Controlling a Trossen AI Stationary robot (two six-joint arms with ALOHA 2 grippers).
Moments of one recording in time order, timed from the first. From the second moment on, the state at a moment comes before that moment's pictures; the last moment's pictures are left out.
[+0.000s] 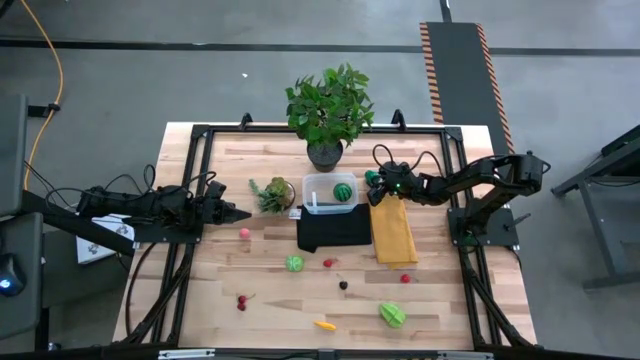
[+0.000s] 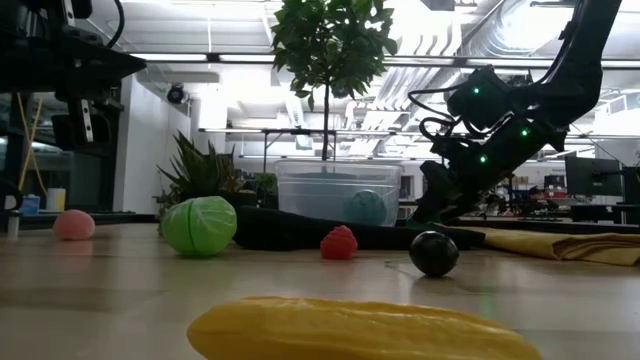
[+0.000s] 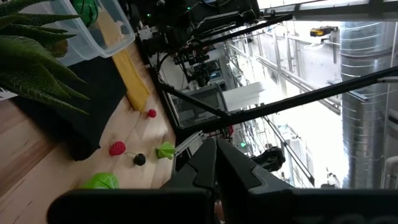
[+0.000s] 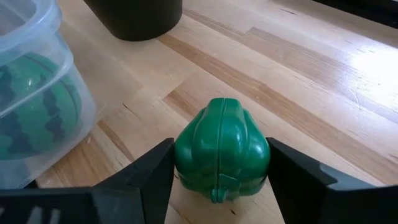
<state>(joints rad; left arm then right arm) 0.00 0.01 0.01 0.02 -0.03 -1.26 -0.34 1.55 0.36 0.52 0.31 0.36</state>
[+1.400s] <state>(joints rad) 0.00 0.01 0.01 0.02 -0.02 -1.26 -0.37 1.10 0.43 -0.12 0.30 0.53</state>
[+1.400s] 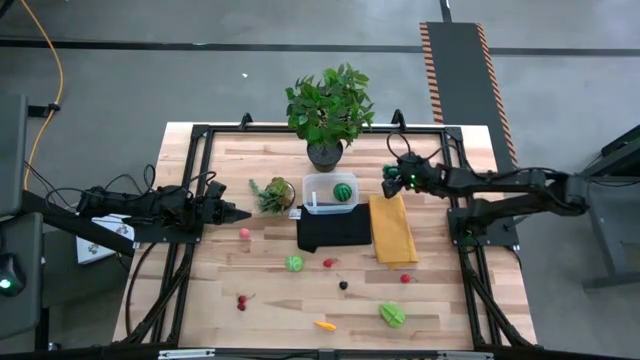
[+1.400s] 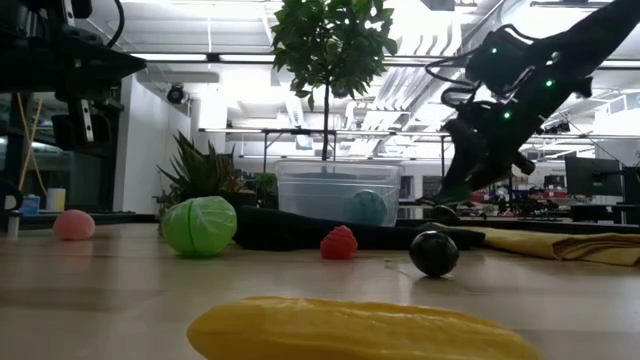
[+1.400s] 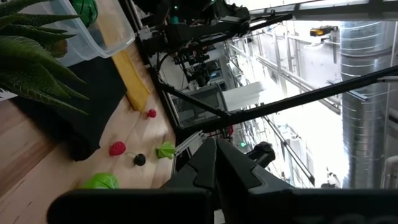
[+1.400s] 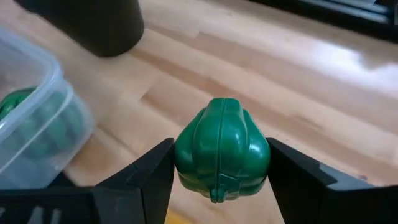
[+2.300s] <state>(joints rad) 0.00 0.01 0.01 0.02 -0.03 -1.21 -0.05 1.05 0.43 -0.21 -0.02 0.79</state>
